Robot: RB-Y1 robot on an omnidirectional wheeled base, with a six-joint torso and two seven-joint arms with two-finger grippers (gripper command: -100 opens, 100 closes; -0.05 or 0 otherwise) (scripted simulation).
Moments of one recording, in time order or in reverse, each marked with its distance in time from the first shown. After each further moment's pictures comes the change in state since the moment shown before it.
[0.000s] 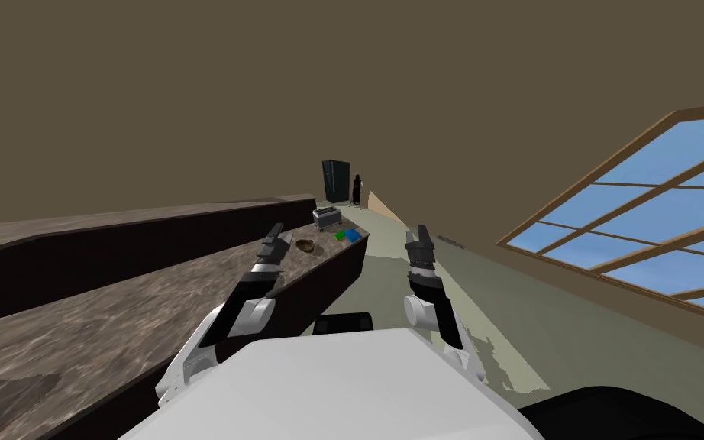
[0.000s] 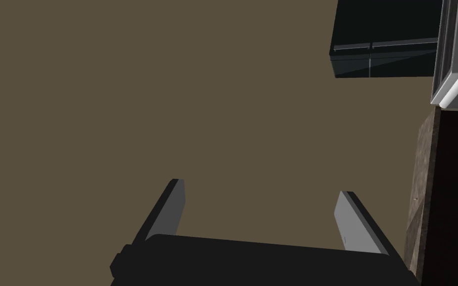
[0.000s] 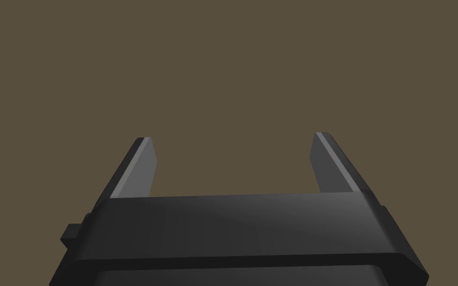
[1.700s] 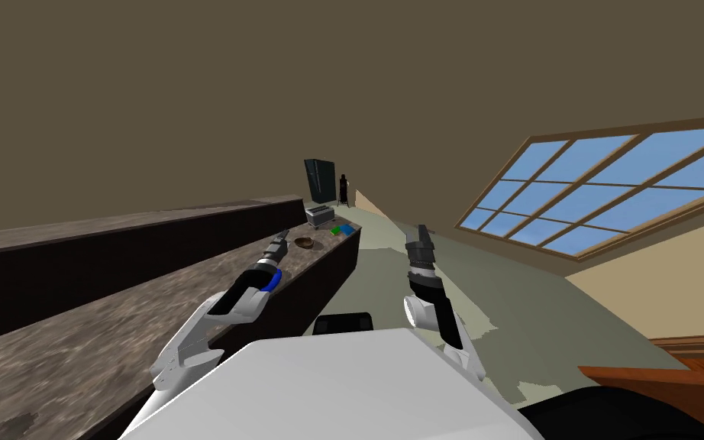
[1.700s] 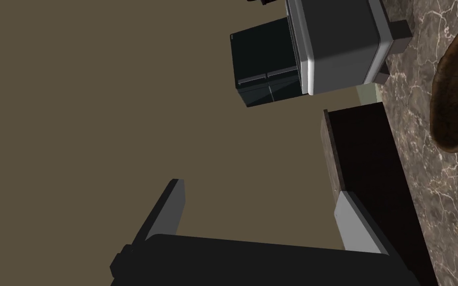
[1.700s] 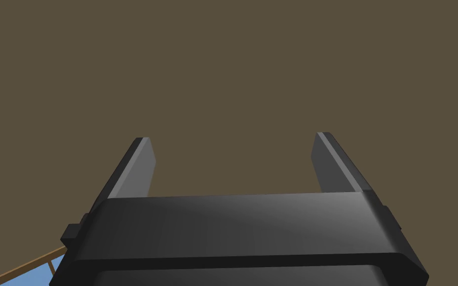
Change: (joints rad) left arm -0.076 0.125 0.058 0.049 0.008 0.422 -0.031; right arm 0.000 0.000 0.000 0.000 0.000 0.000 0.000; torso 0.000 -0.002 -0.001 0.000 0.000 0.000
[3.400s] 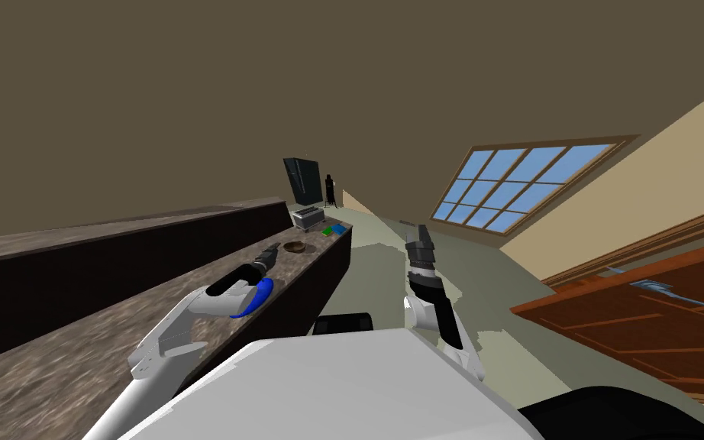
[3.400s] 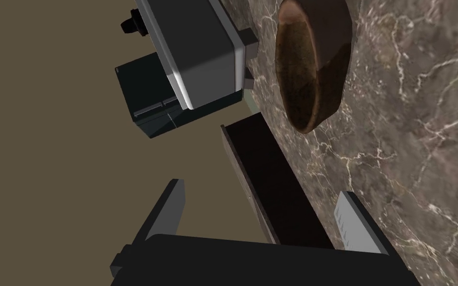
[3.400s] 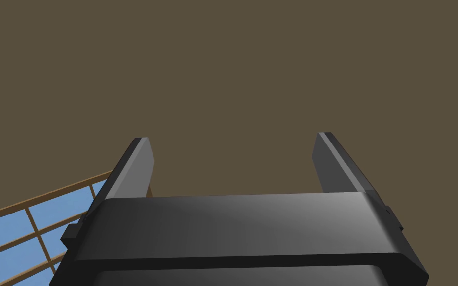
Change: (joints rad) left arm -0.045 0.125 0.099 0.069 0.124 0.470 -0.004; right arm 0.000 0.000 0.000 0.000 0.000 0.000 0.000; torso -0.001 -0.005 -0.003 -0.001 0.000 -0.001
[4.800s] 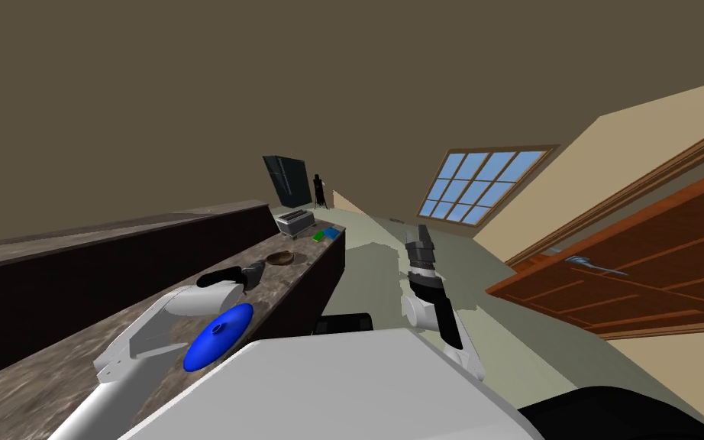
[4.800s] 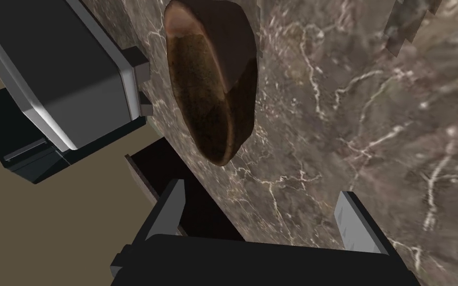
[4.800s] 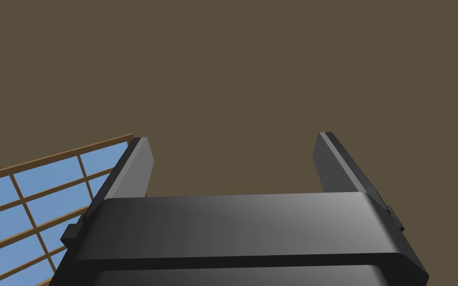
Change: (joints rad) left arm 0.000 0.080 0.096 0.057 0.159 0.401 0.012; right arm 0.000 0.000 0.000 0.000 0.000 0.000 0.000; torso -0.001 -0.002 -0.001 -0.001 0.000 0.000
